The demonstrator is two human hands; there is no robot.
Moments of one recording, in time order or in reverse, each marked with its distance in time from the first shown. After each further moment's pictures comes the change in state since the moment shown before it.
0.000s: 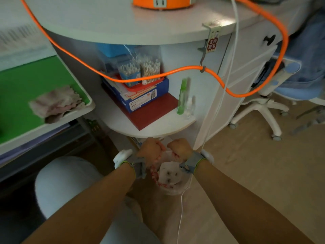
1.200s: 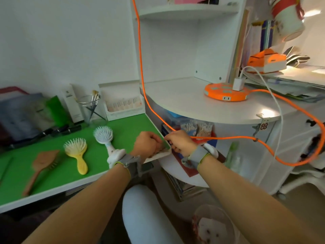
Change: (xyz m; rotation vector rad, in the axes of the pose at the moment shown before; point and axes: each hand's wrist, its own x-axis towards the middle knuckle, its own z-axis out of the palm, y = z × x) left_hand -0.120 0.042 -0.231 -0.103 0.585 0.326; right_hand -0.105 -0.251 0.100 -0.012 -0.089 -0.458
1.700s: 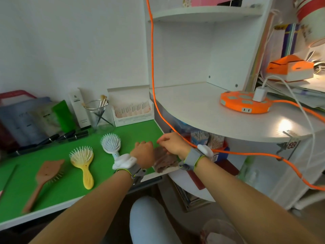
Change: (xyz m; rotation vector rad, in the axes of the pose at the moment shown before) left_hand 0.053 -0.030 -0.030 0.946 -0.038 0.049; right_hand 0.035 -0.033 0.045 -0.257 -0.118 -0.233
